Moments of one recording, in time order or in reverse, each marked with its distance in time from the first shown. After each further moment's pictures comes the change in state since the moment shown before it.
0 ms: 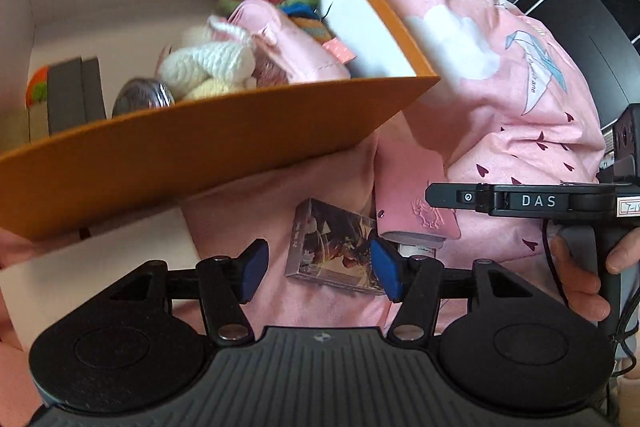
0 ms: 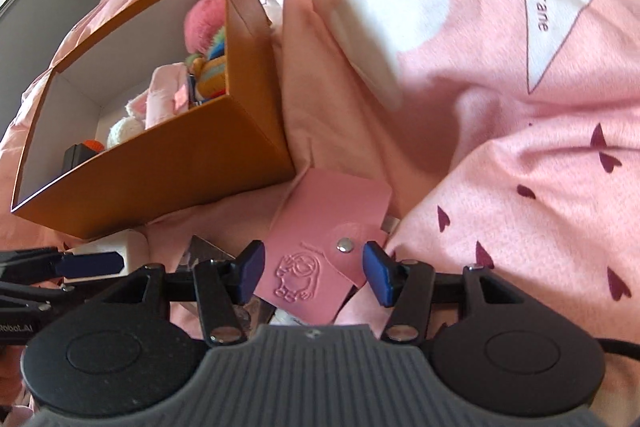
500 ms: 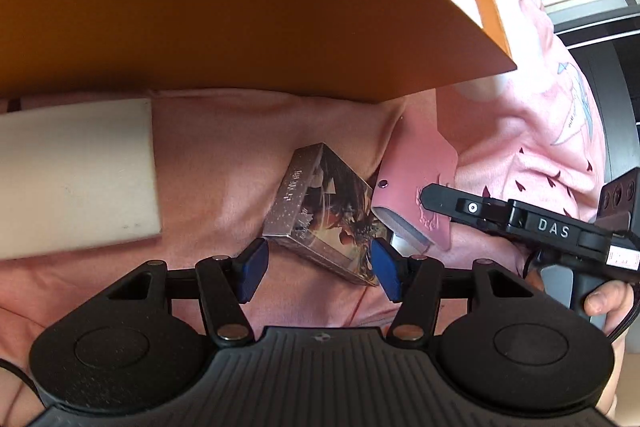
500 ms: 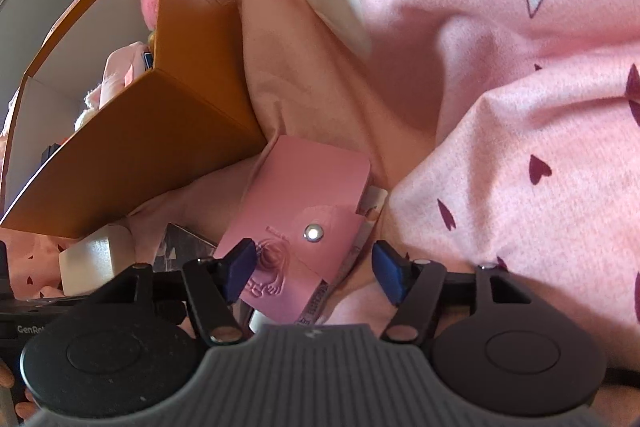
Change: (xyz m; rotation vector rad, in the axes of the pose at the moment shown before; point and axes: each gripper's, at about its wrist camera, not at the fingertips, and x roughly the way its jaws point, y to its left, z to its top) left arm 0.055 0.031 -0.010 -0.305 0.130 -0.150; right arm 0.032 -0.022 0.004 0.088 0.118 0.055
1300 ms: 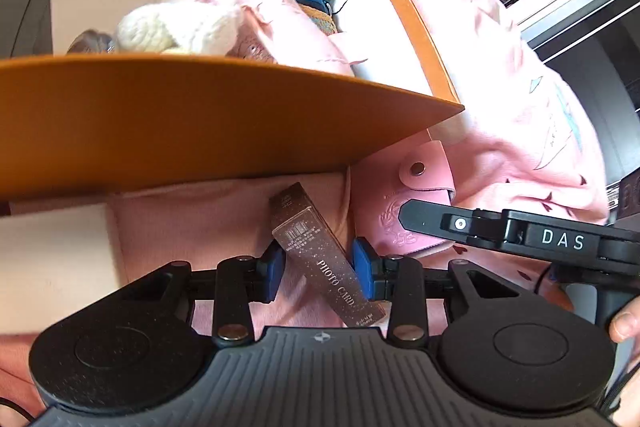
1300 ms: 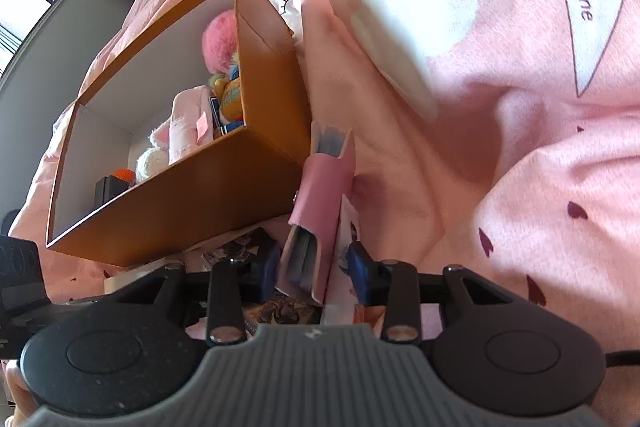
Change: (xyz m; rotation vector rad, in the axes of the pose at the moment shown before) left arm -0.008 -0.046 0.009 0.154 -0.195 0.078; right arm -0.024 0.029 -0.001 -0.059 -0.132 0.080
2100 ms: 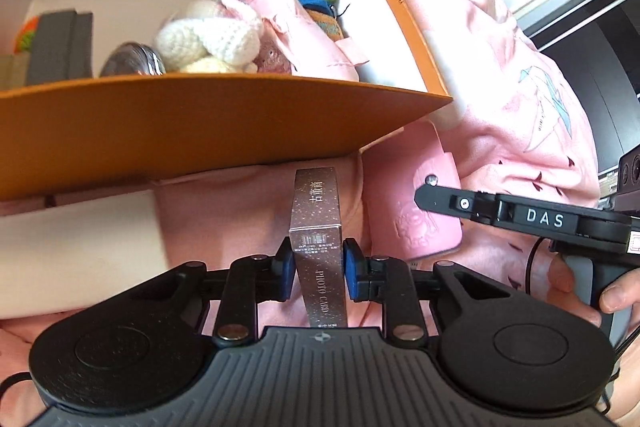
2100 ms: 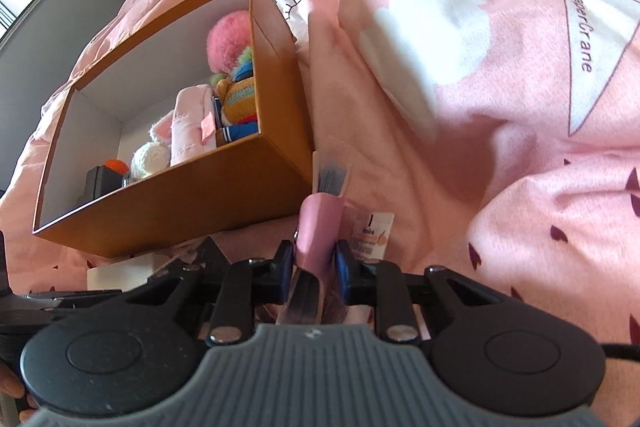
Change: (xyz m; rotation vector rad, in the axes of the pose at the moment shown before) left arm -0.046 0.014 -0.003 0.037 0.044 0.009; right arm -0.014 0.009 0.000 -0.060 0.000 -0.050
